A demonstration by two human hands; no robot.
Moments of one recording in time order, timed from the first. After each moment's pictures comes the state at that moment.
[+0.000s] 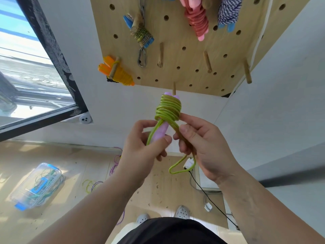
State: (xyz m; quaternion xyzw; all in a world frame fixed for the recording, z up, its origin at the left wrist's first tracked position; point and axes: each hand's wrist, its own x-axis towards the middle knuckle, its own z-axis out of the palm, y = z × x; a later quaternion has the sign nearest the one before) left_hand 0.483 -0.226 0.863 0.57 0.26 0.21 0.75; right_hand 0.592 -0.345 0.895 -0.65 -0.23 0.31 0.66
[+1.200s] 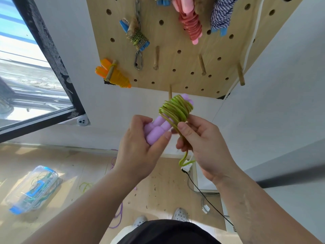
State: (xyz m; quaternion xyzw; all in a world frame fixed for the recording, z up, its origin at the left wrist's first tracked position) left_hand 0.490 -0.226 0.858 0.79 0.26 0.31 0.46; right_hand 0.593 -0.354 0.905 -0.71 -0.24 0.26 0.61
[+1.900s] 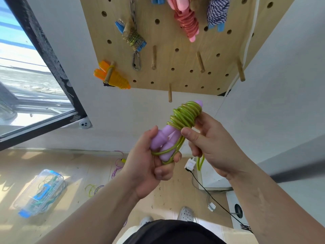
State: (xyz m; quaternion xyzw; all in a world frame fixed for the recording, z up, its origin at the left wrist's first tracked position) left_hand 0.490 -0.240 0.872 0.31 0.19 -0.04 0.93; right_hand 0.610 -0.369 0.907 -0.71 -0.30 0.28 0.57
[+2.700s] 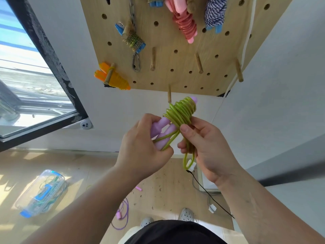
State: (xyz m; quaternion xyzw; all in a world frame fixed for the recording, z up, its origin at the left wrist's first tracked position) left_hand 0.496 -0.228 0.867 0.86 0.21 0.29 0.35; right_hand 0.595 -0.365 0.899 -0.64 -0.18 0.30 0.68
